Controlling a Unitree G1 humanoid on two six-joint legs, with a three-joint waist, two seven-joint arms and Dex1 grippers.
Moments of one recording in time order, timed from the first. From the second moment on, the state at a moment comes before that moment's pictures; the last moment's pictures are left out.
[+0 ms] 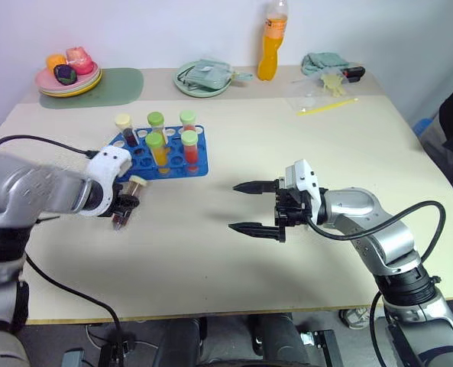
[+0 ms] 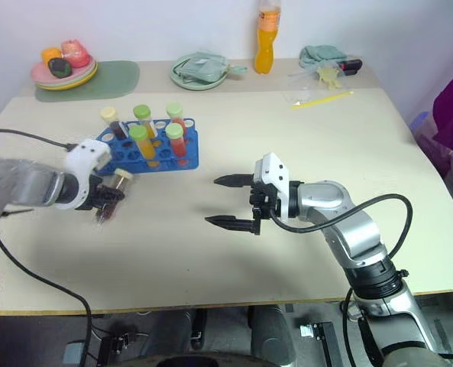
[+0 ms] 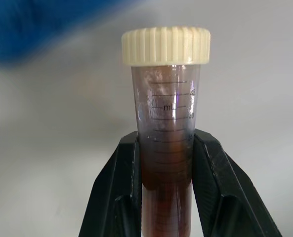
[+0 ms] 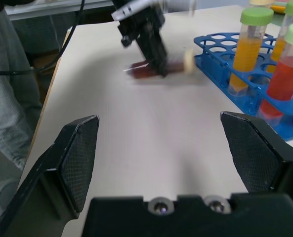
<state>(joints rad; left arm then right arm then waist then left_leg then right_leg) -0.52 0.91 0.14 -0.34 -0.92 1.53 -0.09 -0.42 -0.56 0.18 -0.30 0.48 0.49 1.03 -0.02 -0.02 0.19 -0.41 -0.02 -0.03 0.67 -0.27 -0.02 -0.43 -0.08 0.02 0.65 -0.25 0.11</state>
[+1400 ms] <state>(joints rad) -0.45 0.21 0.17 0.28 -0.09 -0.18 -0.01 -0.45 -0.47 0.25 -0.31 0.46 0.52 0.96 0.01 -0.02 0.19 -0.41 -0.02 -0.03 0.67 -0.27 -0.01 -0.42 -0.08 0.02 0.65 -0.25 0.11</state>
